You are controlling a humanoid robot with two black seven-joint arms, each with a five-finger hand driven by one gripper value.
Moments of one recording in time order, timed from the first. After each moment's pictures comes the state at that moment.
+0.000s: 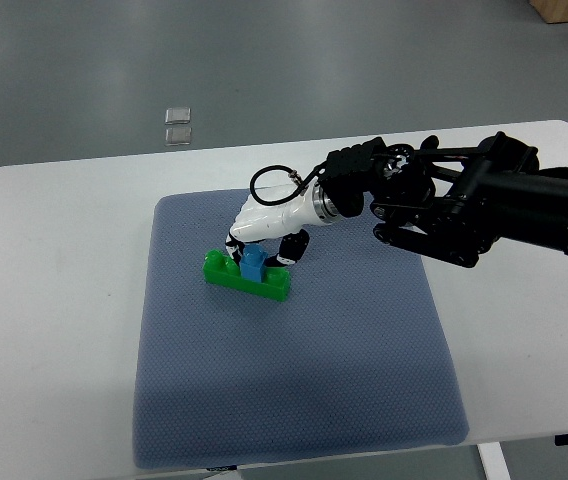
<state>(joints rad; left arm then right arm) 0.01 0.00 -0.10 -0.16 0.07 0.01 0.02 1.30 -0.07 -0.12 0.83 -1.69 0.12 0.42</state>
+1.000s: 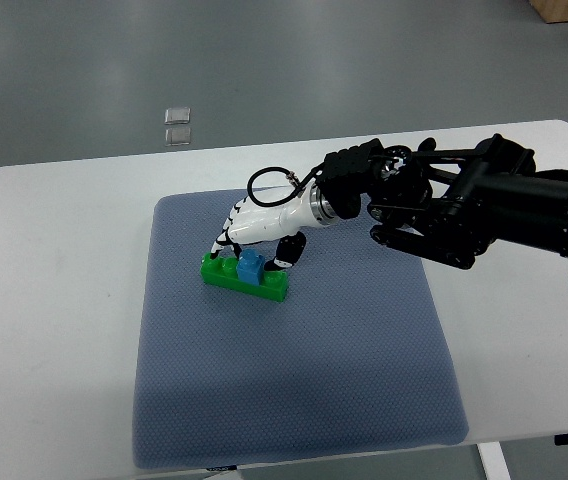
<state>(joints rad) 0.01 0.00 -0.10 -0.16 0.07 0.01 0.02 1.30 -0.06 -0.12 0.83 -1.68 0.12 0.43</state>
